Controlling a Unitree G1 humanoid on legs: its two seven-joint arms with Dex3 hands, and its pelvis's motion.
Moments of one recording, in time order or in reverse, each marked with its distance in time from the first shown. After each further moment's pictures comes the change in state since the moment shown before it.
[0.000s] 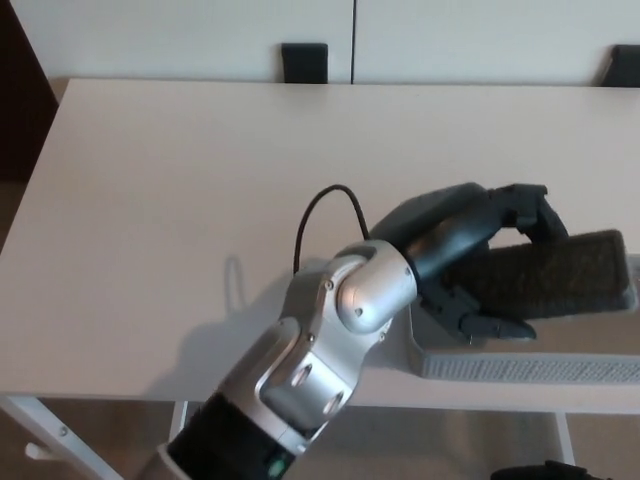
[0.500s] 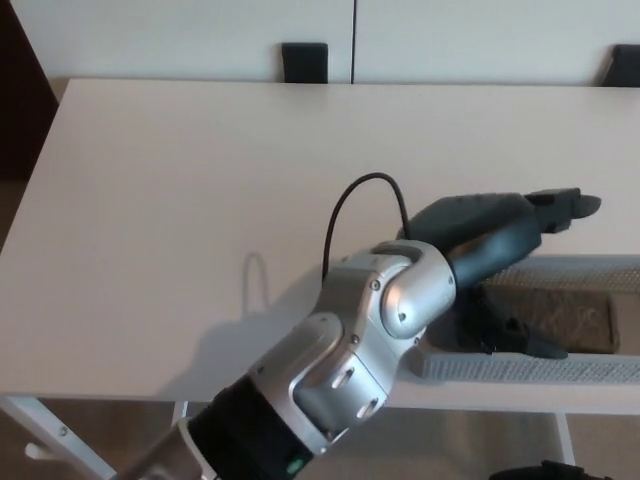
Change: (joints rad) left_arm -0.069 0.038 -0.182 -0.047 0.083 0.090 -0.038; right_arm -0.002 -0.027 0.020 -0.014 -0.016 0.001 0.008
